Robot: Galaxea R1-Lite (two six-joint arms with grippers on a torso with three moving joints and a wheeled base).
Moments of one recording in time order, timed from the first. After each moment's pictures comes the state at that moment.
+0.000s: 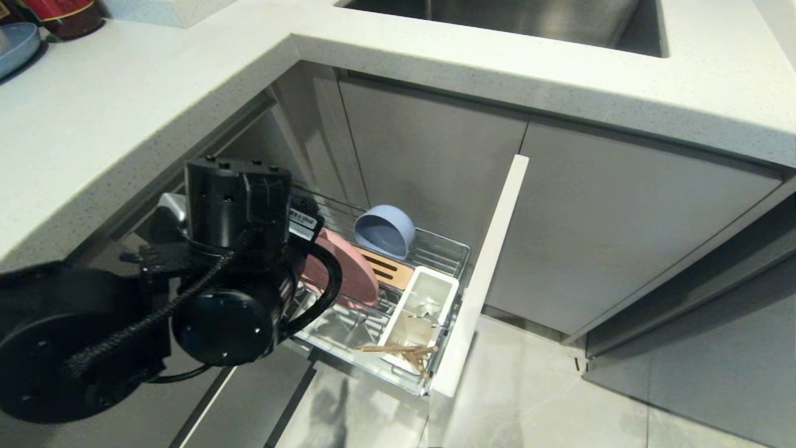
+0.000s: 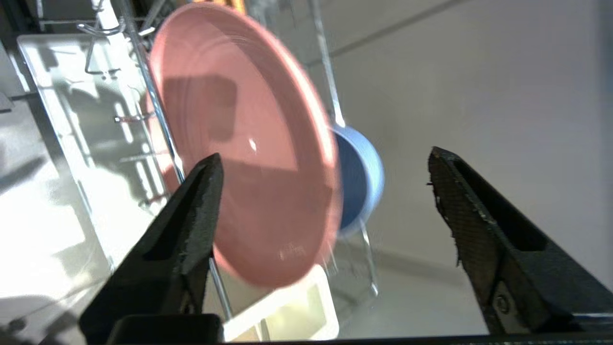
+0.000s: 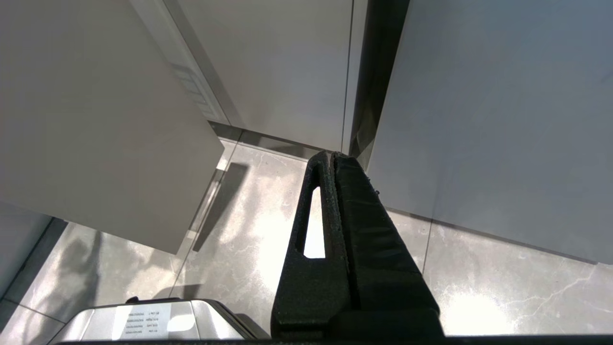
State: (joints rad) left arm -0.79 1.56 -0.92 -0.35 0.93 -1.18; right arm 0.00 0.00 0.00 -0.01 -0.04 0.08
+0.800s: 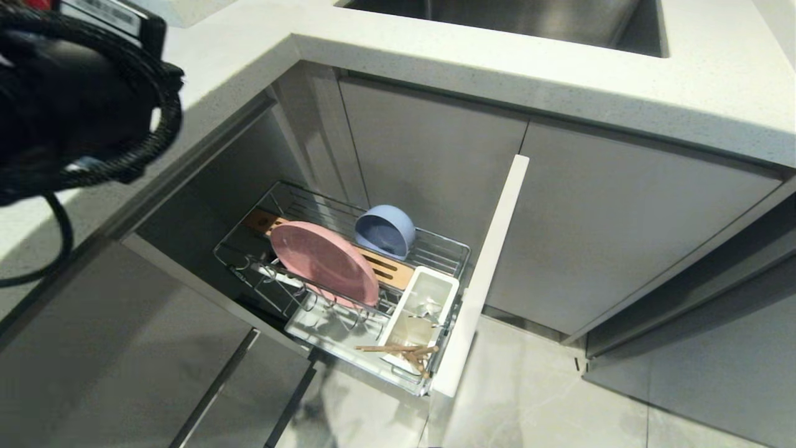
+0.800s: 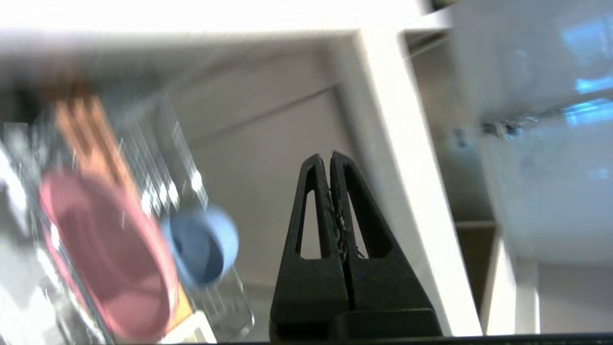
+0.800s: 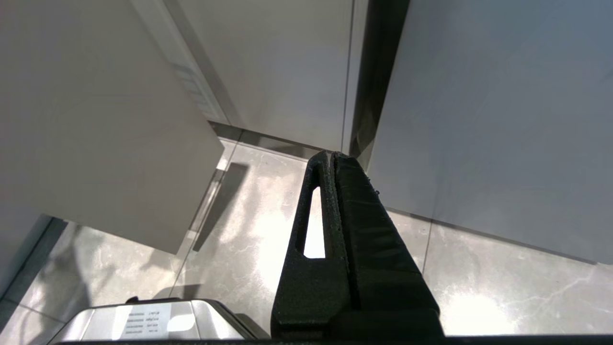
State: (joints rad) left arm -0.84 1.29 -1.22 -0.25 0.93 -0.82; right arm 0.00 0.00 0.00 -0.01 -0.04 0.08
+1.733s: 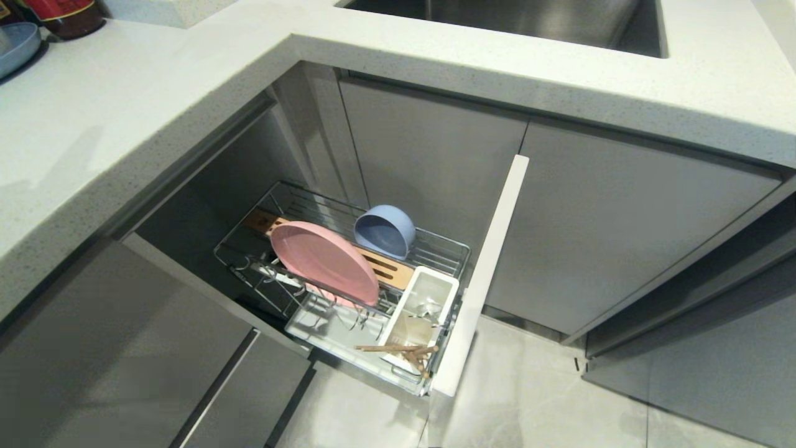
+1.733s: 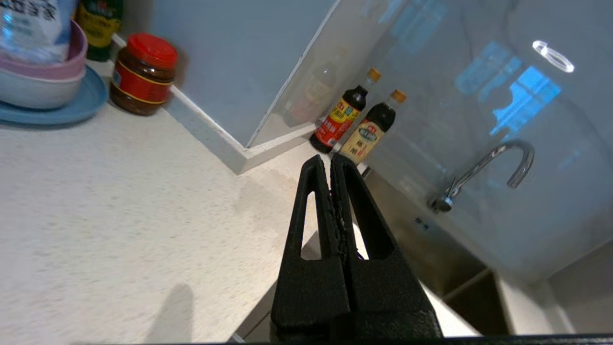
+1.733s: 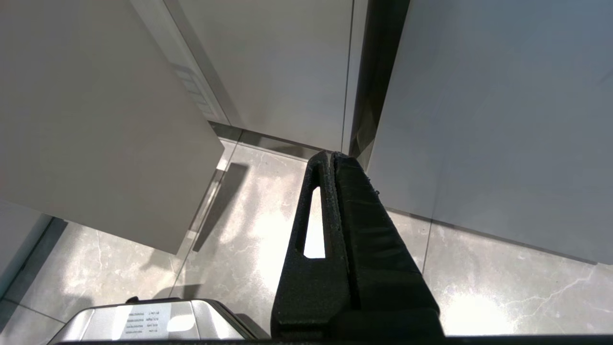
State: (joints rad) left arm -0.21 0.85 -1.32 -0.13 0.32 -0.37; right arm 0.00 0.00 0.00 -0.01 -0.04 0.08
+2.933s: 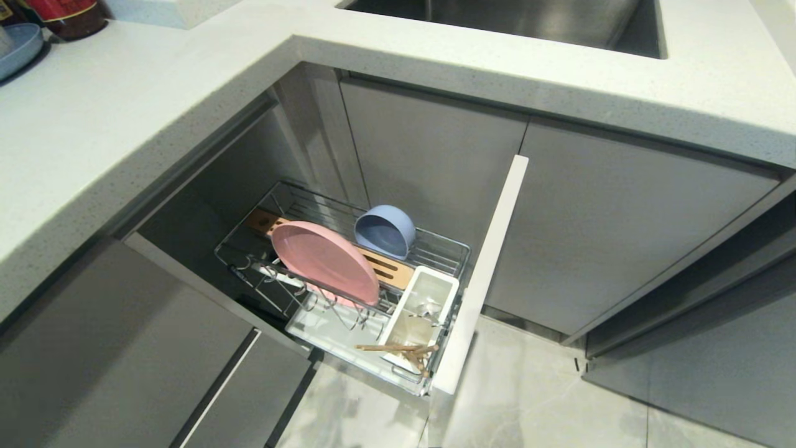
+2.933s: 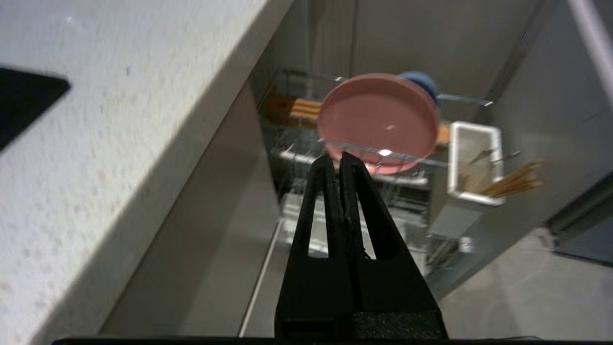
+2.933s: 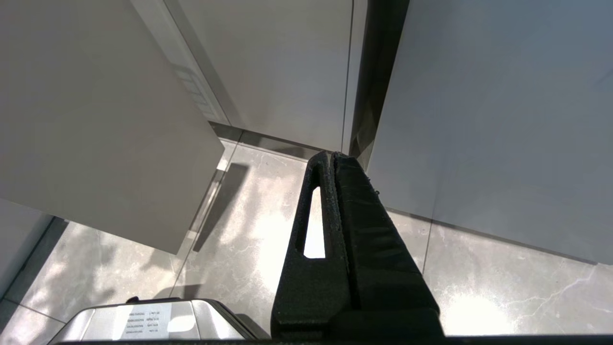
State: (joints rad) left arm 0.01 0.07 -0.58 0.34 -0.11 0.11; right arm 0.00 0.00 0.00 -0.01 -0.04 0.08
